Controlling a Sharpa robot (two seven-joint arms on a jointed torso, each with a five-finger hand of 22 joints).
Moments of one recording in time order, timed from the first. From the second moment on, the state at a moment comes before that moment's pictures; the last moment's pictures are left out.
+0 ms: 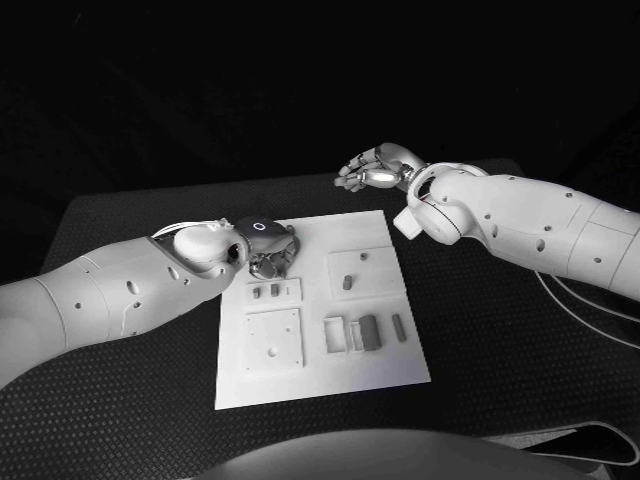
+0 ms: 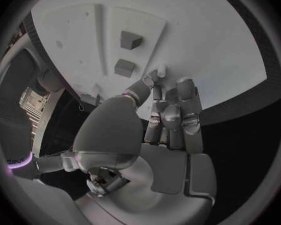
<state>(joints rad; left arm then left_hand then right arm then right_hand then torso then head) 1.22 -0.49 -0.23 1.10 -1.81 -0.16 0.08 1.25 -0.15 0.39 -0.29 0.06 1.00 0.08 0.29 0.51 0.81 -0.03 1.35 0.89 1.08 -0.14 1.60 0.69 0.05 1.36 -0.23 0.51 1.31 1.22 -0.62 -0.01 1.17 -0.73 -0.27 0.04 0.99 -0.08 0.54 -0.19 0.05 0.68 0.19 0.21 0.55 0.94 0.19 0.21 0.10 0.67 0.22 0.43 0.37 0.11 0.38 0.21 0.21 1.20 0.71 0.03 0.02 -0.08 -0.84</state>
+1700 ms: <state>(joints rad) 1.22 -0.48 -0.23 1.09 -1.78 -0.12 0.11 1.22 -0.11 0.41 -0.29 0.06 0.96 0.09 0.25 0.47 0.79 -0.02 1.39 0.84 1.08 -0.13 1.60 0.69 0.05 1.35 -0.23 0.57 1.31 1.22 -0.62 -0.01 1.17 -0.73 -0.27 0.04 0.99 -0.08 0.54 -0.18 0.05 0.68 0.19 0.21 0.54 0.94 0.20 0.21 0.09 0.67 0.22 0.43 0.37 0.11 0.38 0.21 0.21 1.20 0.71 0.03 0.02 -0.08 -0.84</state>
